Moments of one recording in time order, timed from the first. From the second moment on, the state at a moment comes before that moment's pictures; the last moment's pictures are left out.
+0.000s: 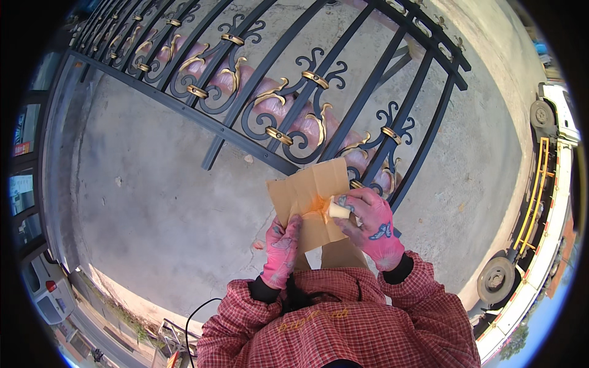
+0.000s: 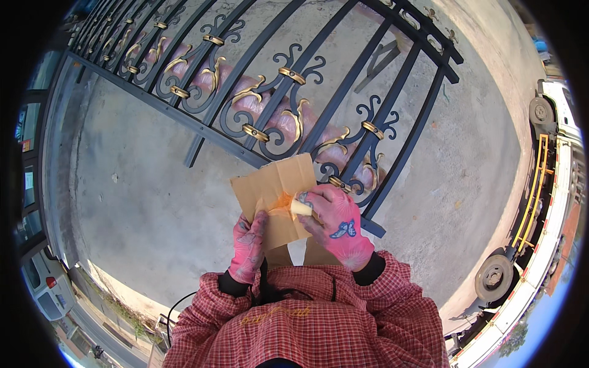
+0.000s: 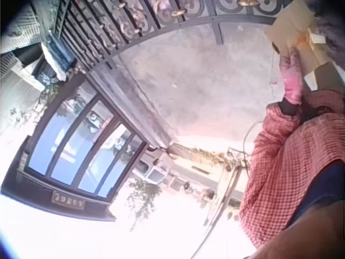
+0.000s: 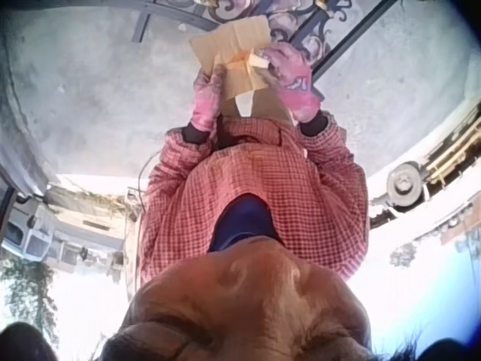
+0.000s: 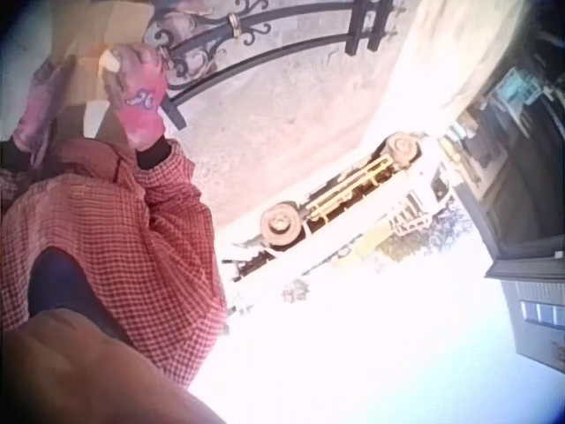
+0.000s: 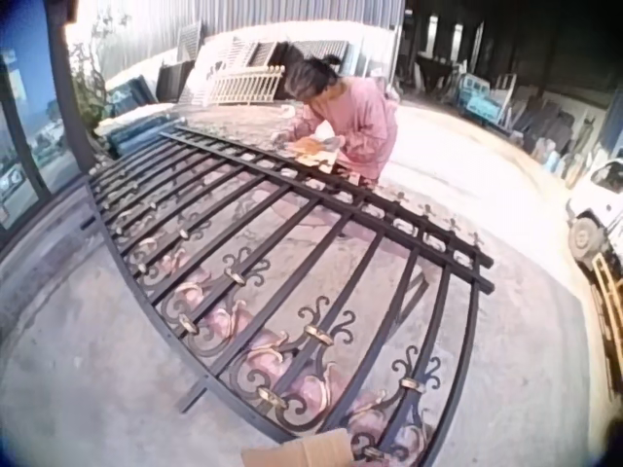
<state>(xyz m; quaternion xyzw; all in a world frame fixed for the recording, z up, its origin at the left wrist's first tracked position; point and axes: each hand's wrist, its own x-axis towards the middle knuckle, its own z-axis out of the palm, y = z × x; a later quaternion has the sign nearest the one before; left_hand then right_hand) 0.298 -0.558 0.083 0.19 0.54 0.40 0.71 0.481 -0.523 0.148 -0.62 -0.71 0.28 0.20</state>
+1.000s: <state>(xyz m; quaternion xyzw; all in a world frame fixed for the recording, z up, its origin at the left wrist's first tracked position) 0.388 -0.649 0.071 0.06 0.63 0.46 0.63 0.729 -0.490 -0.003 -0.70 -0.63 0.29 0.15</state>
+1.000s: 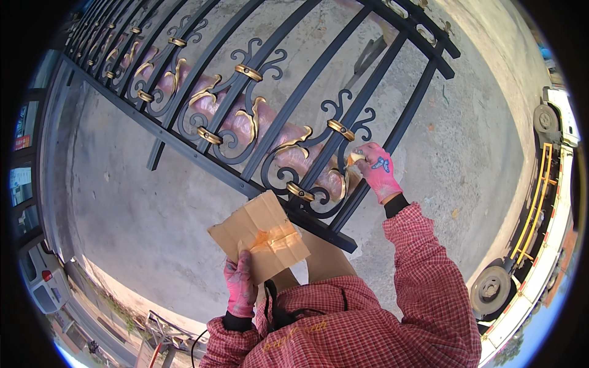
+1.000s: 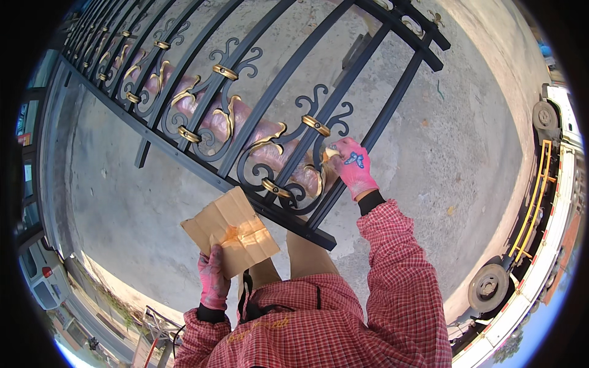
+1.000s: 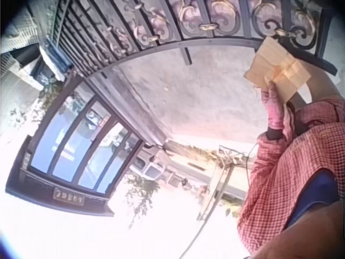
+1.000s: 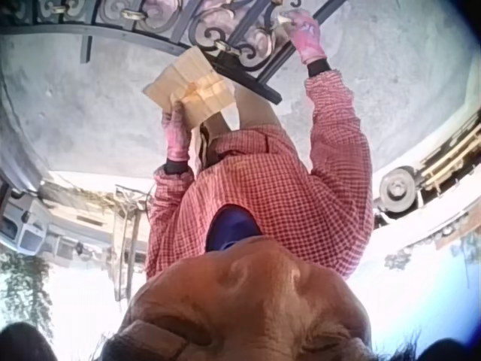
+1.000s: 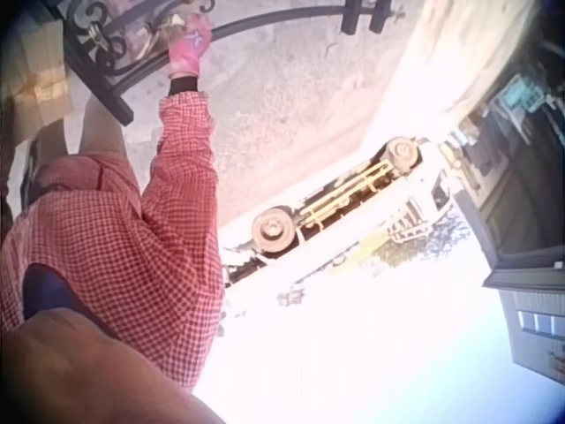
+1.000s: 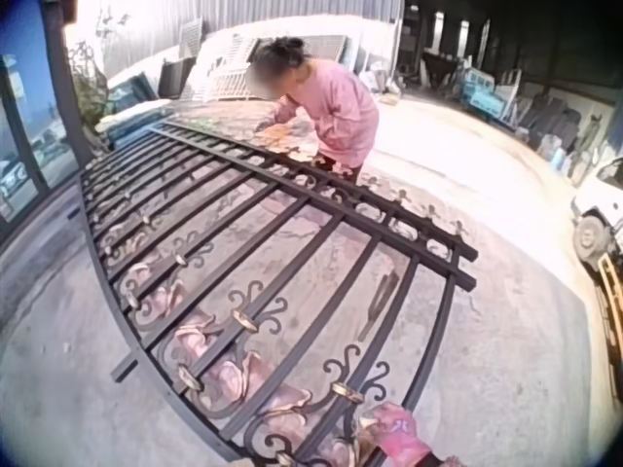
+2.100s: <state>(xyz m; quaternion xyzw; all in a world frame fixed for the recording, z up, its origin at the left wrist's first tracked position) 0.366 -0.694 0.079 0.03 0.63 0.47 0.61 0.712 -0.529 0.000 -0.69 -0.69 0.17 0.11</state>
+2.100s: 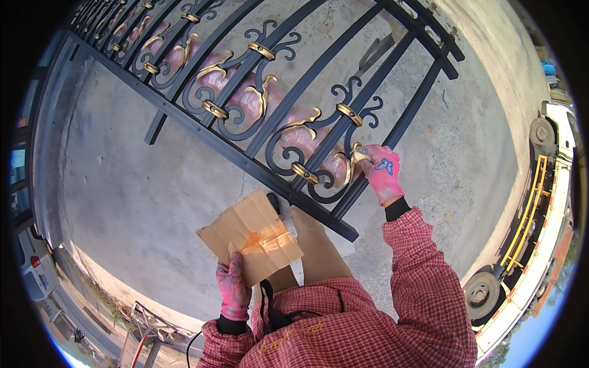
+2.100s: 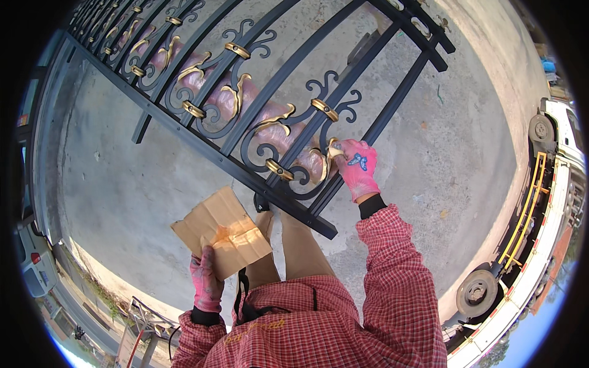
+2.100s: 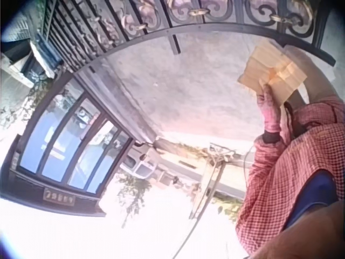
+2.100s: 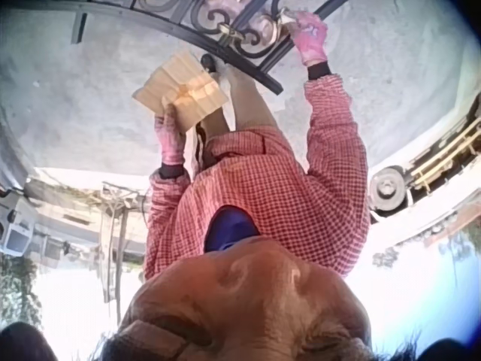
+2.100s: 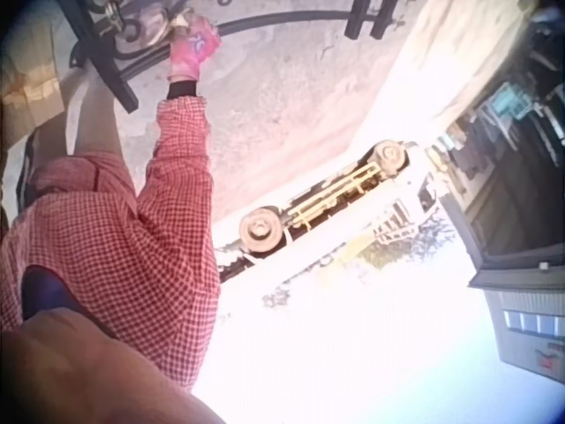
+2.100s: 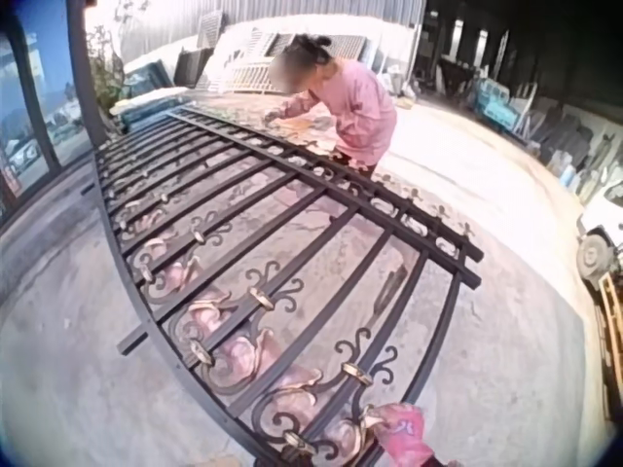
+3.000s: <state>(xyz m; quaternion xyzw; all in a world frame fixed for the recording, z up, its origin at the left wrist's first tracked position) 0.477 -0.799 0.075 -0.11 0.59 0.62 0.51 0.706 -0.531 0.007 -0.47 -0.87 0.13 0.02</state>
